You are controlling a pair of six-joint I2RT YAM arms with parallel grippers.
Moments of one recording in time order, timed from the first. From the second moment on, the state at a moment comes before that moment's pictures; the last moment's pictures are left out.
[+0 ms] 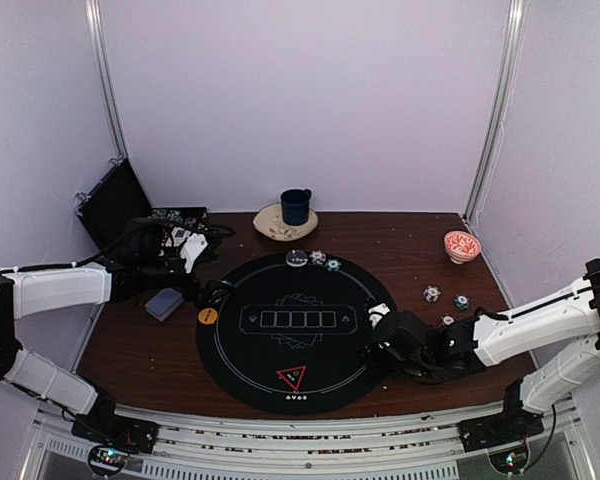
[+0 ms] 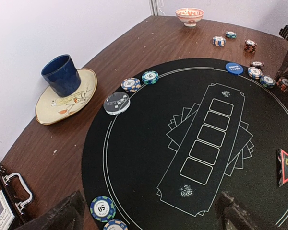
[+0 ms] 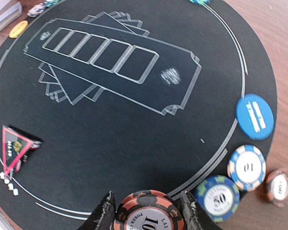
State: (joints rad) left arm -0.40 1.35 0.73 0.08 0.50 0.47; right arm 1.14 1.40 0.59 -0.05 0.41 0.56
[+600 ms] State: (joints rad) left arm -0.40 1.37 0.73 0.08 0.49 0.47; right arm 1.15 1.45 0.53 -0.07 0.41 0.68
